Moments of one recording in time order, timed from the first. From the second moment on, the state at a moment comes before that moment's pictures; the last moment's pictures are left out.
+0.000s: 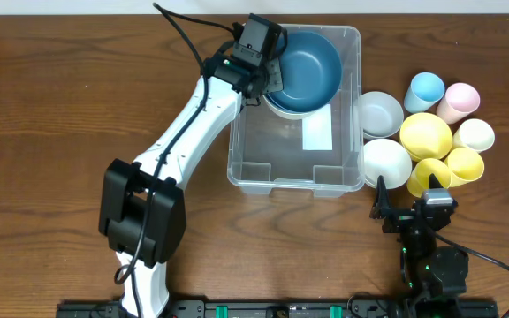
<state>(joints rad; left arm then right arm) -0.48 2.02 1.77 -0.69 -0.05 -0.56 0.09 0.01 0.01 -0.07 0.04 0.06</state>
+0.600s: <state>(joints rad) -0.43 1.94 1.77 -0.72 -0.05 -0.56 0.09 0.01 0.01 -0.07 0.04 0.06</state>
